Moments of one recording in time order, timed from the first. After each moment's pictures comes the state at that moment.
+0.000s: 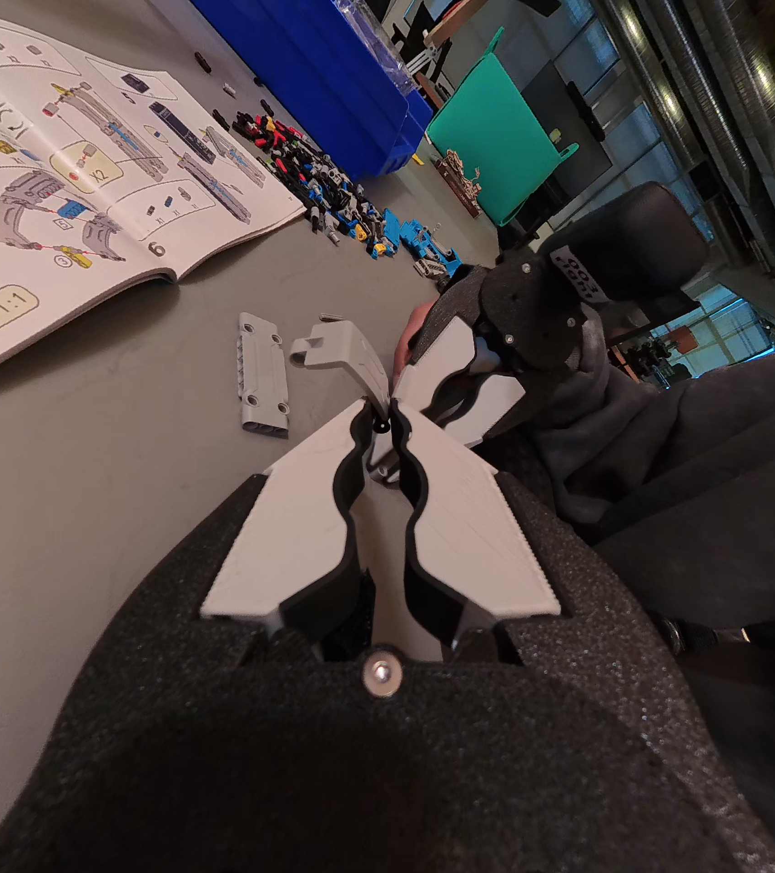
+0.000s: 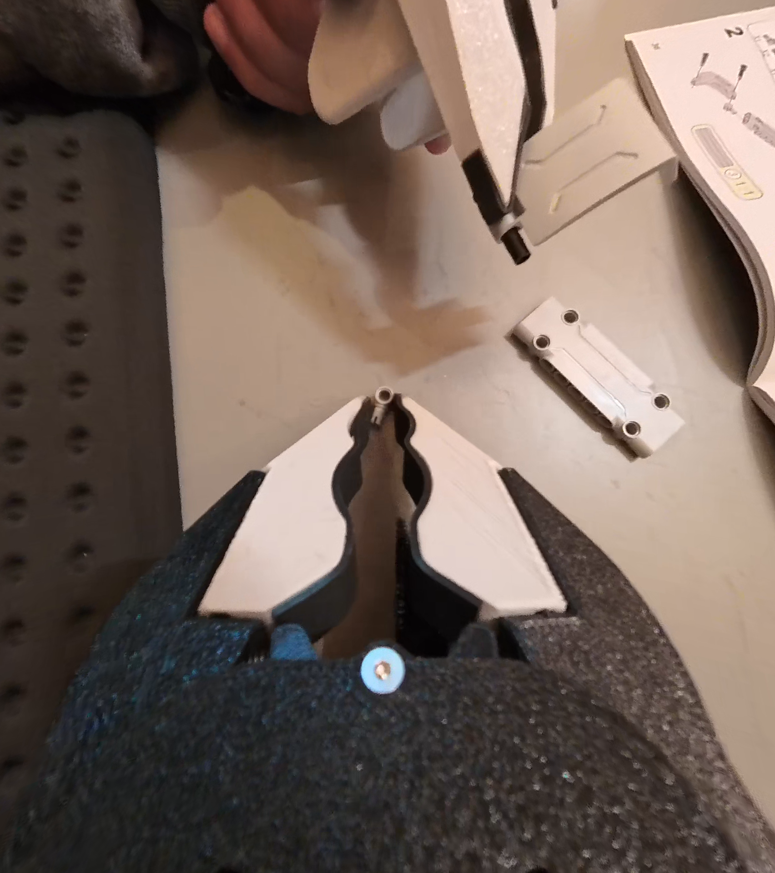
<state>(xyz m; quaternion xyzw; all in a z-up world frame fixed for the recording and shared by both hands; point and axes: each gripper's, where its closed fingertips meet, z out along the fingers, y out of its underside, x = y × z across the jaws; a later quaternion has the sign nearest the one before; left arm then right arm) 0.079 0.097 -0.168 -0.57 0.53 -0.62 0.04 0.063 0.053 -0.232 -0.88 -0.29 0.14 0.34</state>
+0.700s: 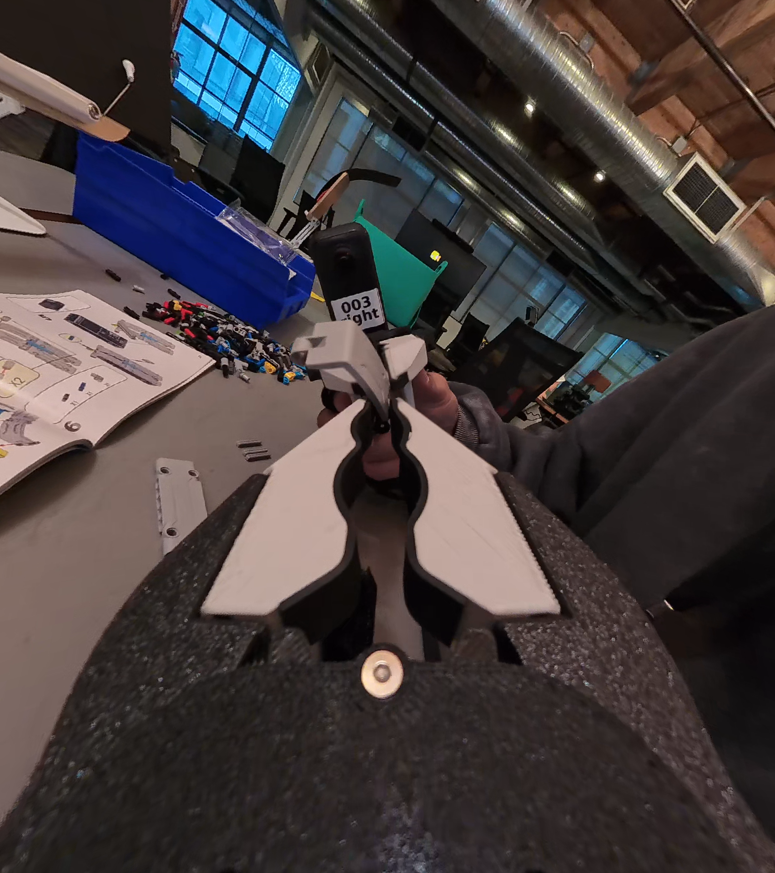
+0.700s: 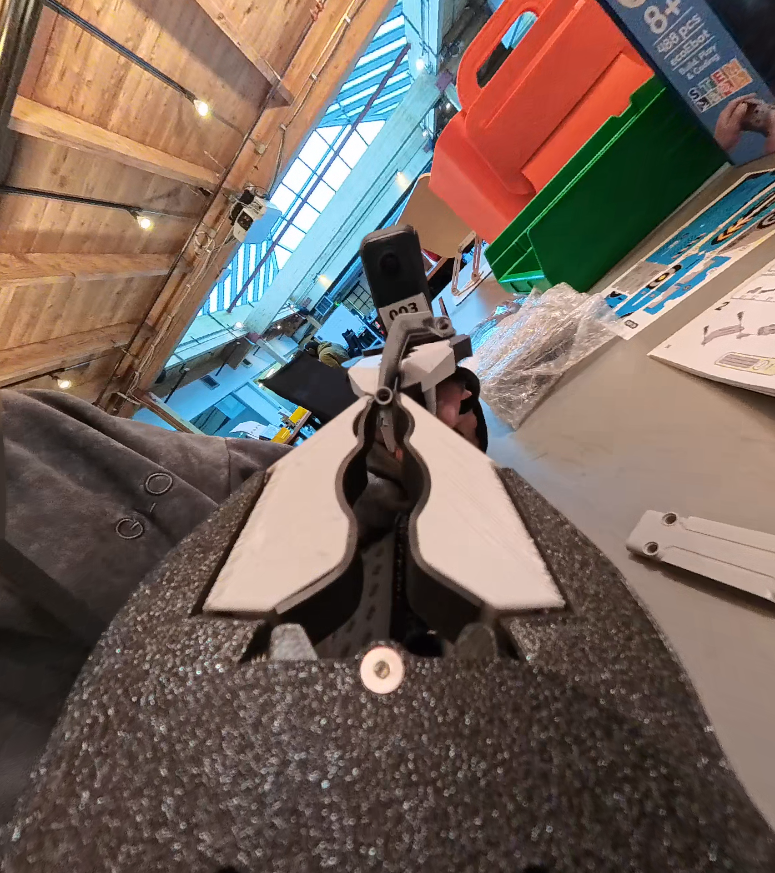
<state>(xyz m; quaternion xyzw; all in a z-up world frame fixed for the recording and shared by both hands) 0.065 0.091 -0.094 -0.45 0.49 -0.74 0.11 0.069 0.090 -0.093 -0.65 0.01 0.55 0.52</state>
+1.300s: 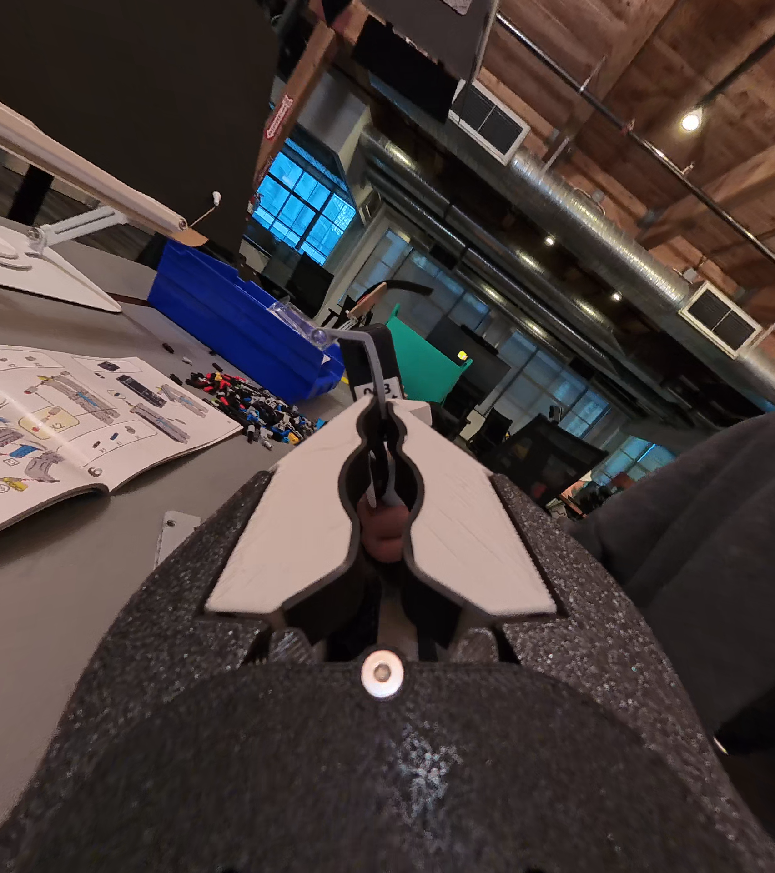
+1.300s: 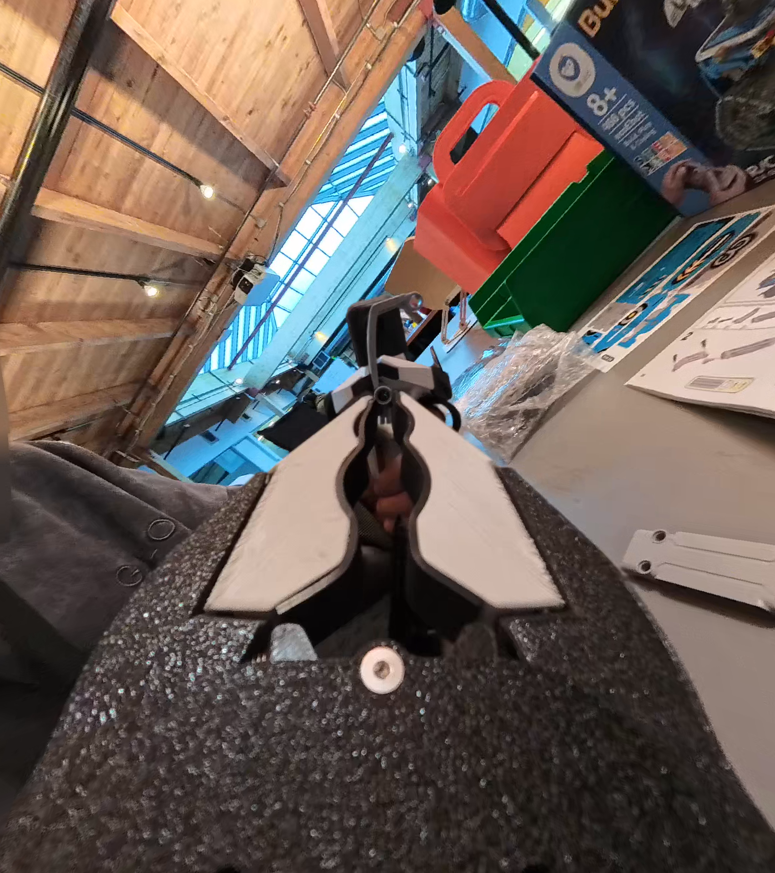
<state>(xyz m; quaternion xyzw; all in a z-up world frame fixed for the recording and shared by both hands) 0.081 0.102 -0.075 -0.47 0.39 -0.77 0.17 0.082 0.099 -0.088 -0.62 0.06 0.55 0.56</state>
